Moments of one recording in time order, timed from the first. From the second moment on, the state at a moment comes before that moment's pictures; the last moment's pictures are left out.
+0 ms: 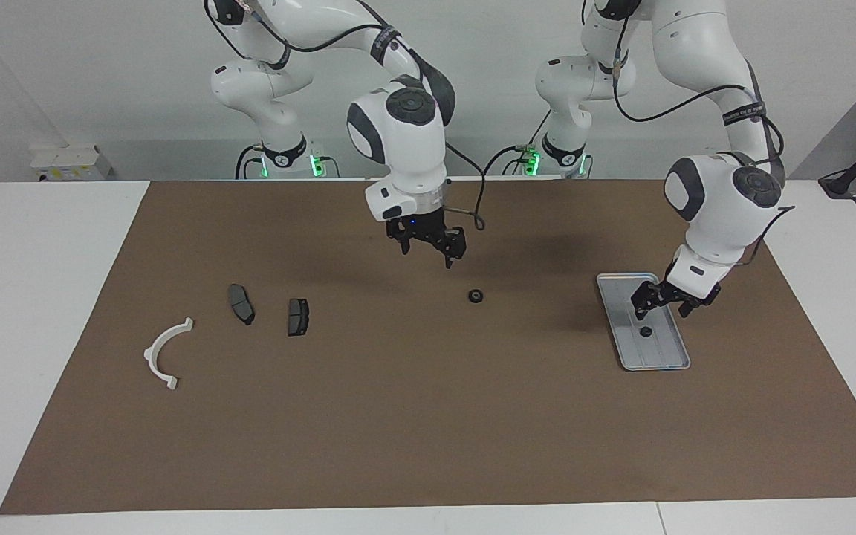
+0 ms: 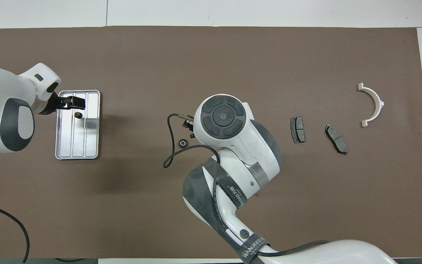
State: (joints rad) left arm 0.00 0.26 -0.01 -1.94 -0.02 2.29 0.02; right arm 0.55 0.35 0.10 -1.64 0.01 2.05 1.13
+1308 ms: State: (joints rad) left arm 0.02 0.31 0.00 -2.05 -0.02 2.44 0.04; right arm 0.68 0.73 0.09 -1.34 -0.09 2.04 1.29
